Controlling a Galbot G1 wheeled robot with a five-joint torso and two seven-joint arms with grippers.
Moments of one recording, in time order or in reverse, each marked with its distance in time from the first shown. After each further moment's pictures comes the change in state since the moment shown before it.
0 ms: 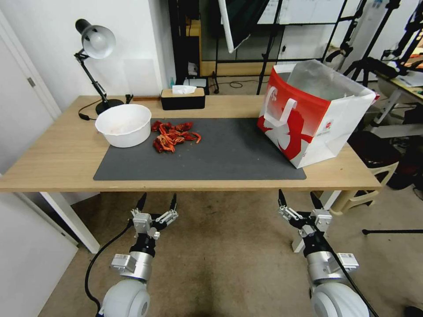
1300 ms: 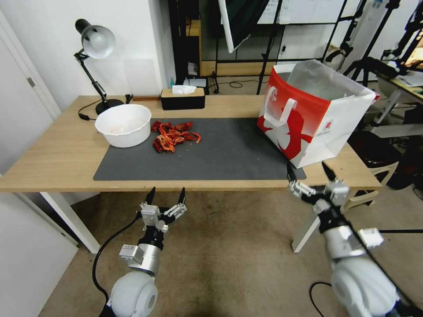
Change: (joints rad) left arm -0.037 -0.003 0.046 -0.032 -0.014 0.056 -0.019; right arm 0.012 -0.087 0.039 0.092 0.001 -0.018 -0.016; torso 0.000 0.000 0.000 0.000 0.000
